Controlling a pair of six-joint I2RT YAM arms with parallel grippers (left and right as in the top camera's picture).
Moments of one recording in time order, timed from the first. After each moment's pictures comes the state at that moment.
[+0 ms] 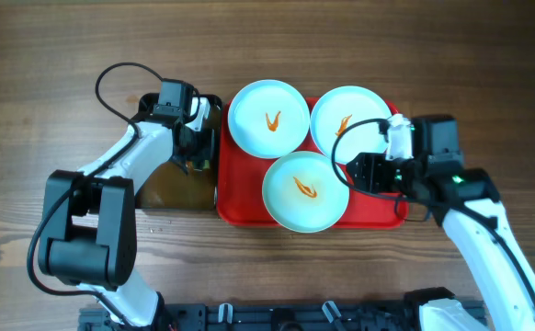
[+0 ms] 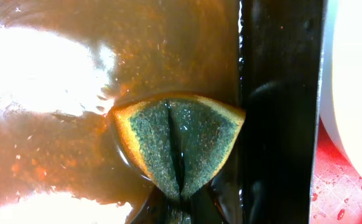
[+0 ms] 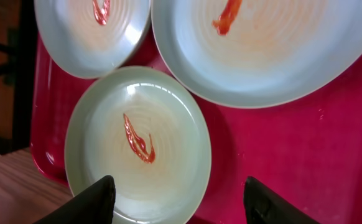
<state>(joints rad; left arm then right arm) -0.17 1.84 1.06 -0.51 0.13 -0.10 0.14 1.21 0.82 -0.70 -0.34 0.19</state>
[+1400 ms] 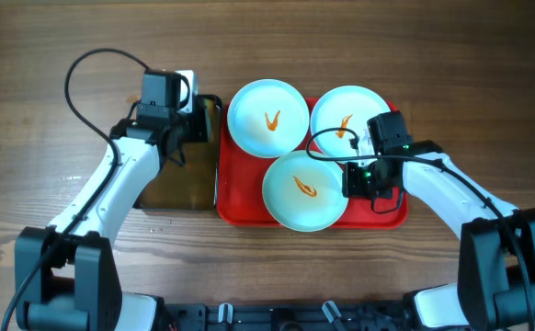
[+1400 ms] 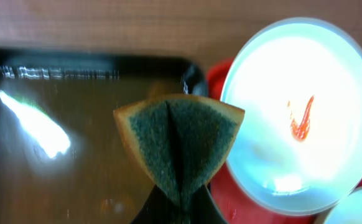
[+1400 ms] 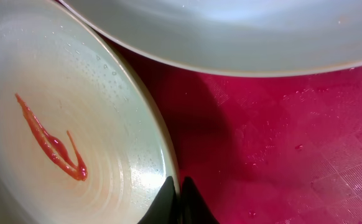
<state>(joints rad) -0.17 1.60 1.03 -0.37 0.12 -0.20 0.20 1.62 0.82 -0.63 -0.32 0.25</state>
